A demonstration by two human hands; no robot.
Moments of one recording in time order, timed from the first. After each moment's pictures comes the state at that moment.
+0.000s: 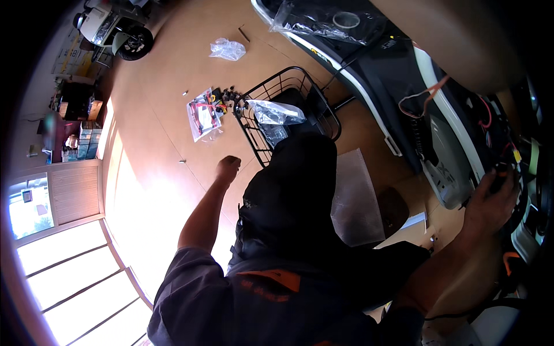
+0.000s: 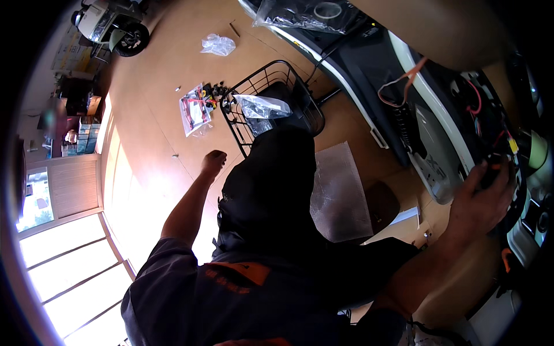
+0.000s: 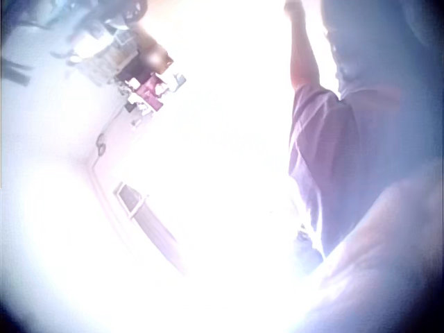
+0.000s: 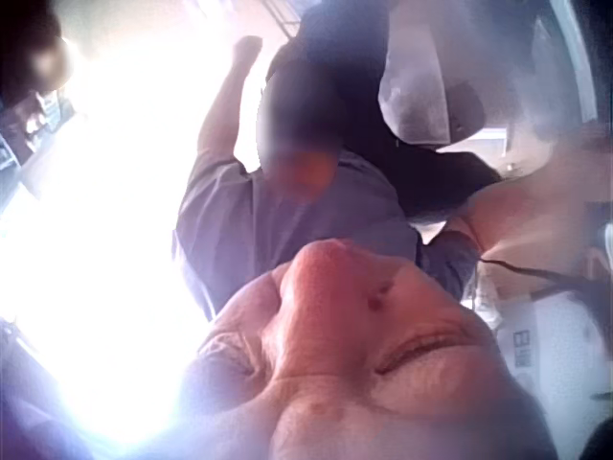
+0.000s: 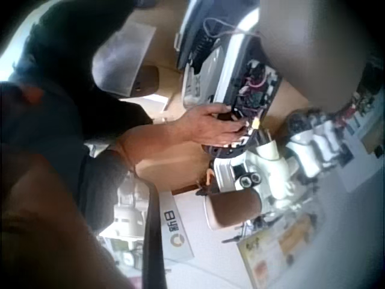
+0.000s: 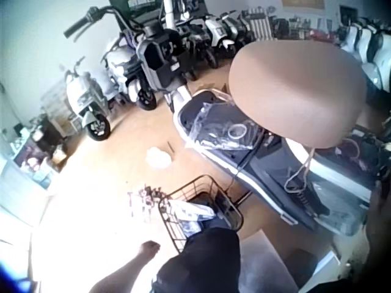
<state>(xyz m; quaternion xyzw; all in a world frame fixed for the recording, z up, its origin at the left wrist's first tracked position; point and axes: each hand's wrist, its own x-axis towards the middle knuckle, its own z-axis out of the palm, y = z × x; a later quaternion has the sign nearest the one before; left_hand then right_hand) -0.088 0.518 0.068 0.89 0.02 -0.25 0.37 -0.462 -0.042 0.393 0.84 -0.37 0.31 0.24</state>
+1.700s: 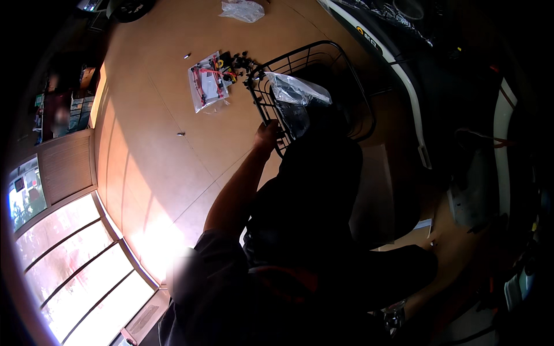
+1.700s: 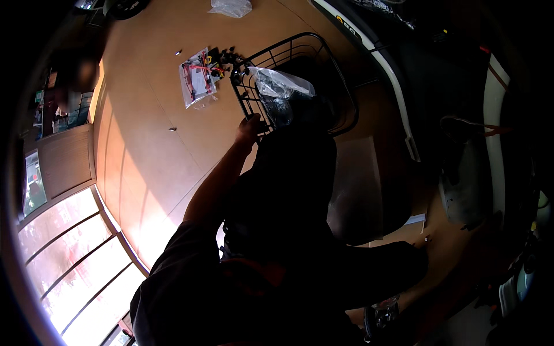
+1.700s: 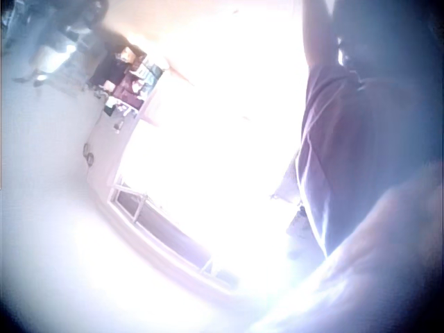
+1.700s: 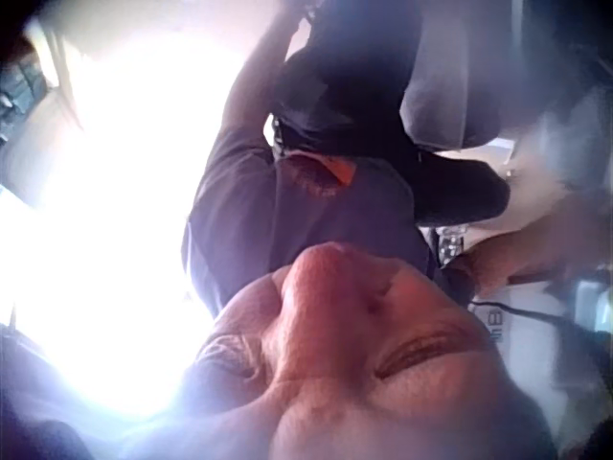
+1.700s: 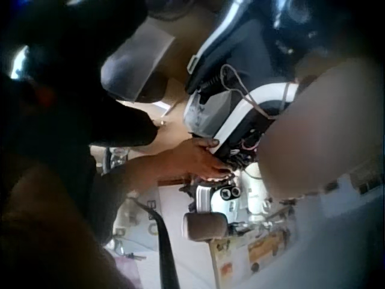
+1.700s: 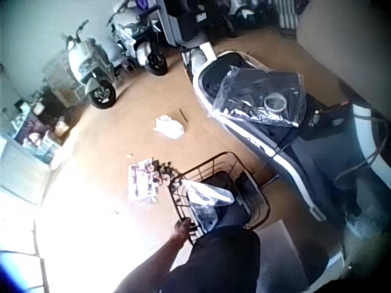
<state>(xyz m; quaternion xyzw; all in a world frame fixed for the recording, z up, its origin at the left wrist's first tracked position) -0.081 0.420 0.014 0.71 0.18 -0.37 0.57 -0.457 -0.054 0.370 0.79 -0.42 0.12 0.43</state>
